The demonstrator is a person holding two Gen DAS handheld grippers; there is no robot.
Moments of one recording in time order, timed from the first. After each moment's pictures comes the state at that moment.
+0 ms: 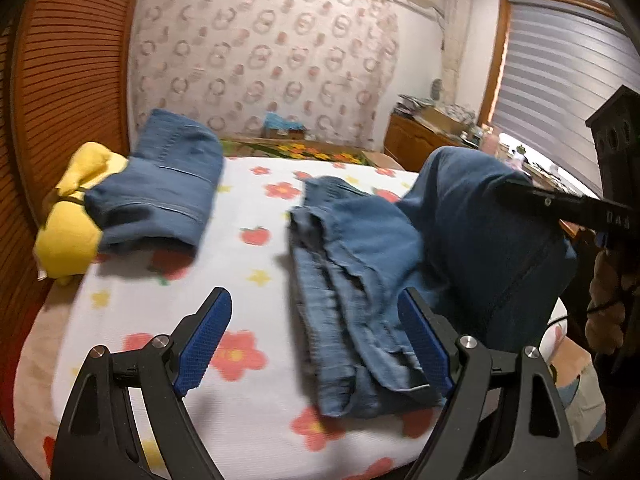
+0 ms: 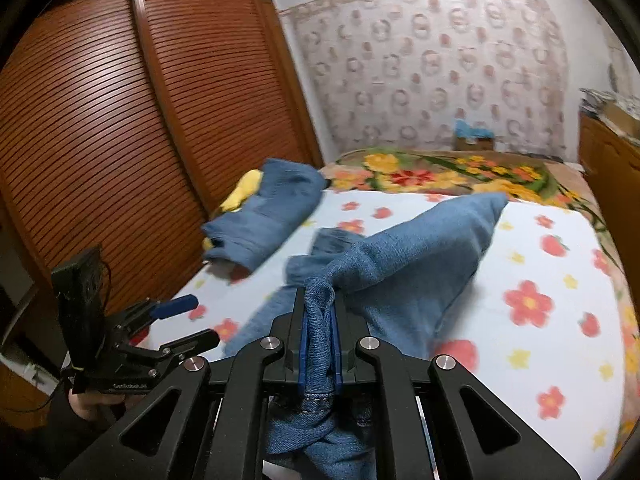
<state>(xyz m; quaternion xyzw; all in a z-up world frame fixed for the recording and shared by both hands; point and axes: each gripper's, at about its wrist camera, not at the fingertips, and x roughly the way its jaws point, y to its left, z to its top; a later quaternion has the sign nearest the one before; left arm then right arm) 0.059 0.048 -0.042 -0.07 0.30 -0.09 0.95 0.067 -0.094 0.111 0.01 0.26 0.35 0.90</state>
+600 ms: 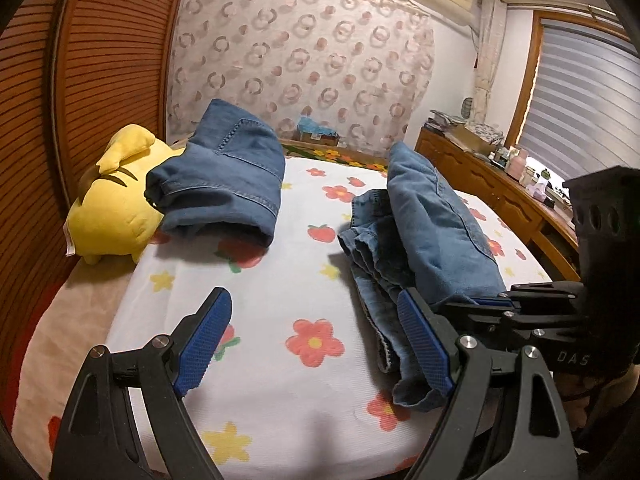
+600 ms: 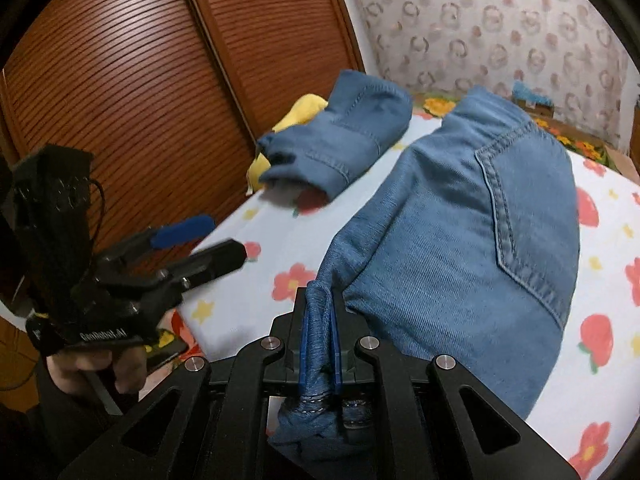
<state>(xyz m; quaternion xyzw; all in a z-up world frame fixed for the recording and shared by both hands) 0.052 0.103 -0.051 -0.10 0.30 -0.05 0.95 0.109 -0.011 0.058 -0.04 0.34 0.41 0.85</state>
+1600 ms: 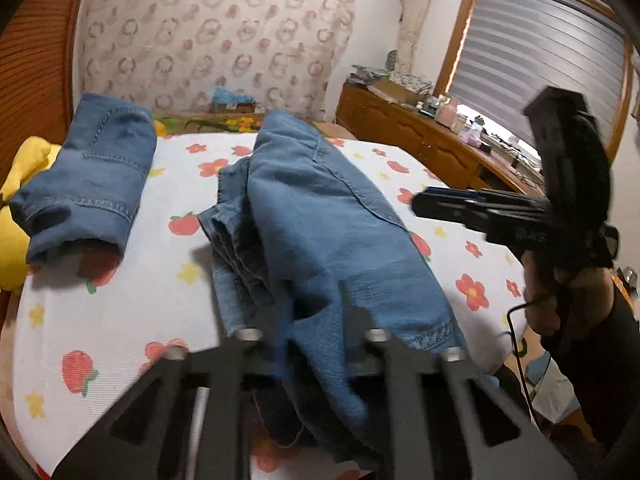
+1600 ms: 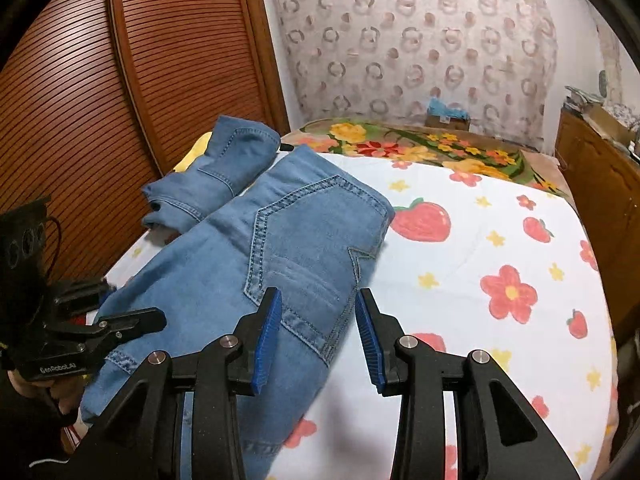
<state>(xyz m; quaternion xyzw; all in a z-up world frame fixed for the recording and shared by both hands) 0.086 0.016 -0.050 -0.06 0.34 -0.20 0.92 0.141 -0.093 0.094 -0.04 0.30 0.28 0.91</state>
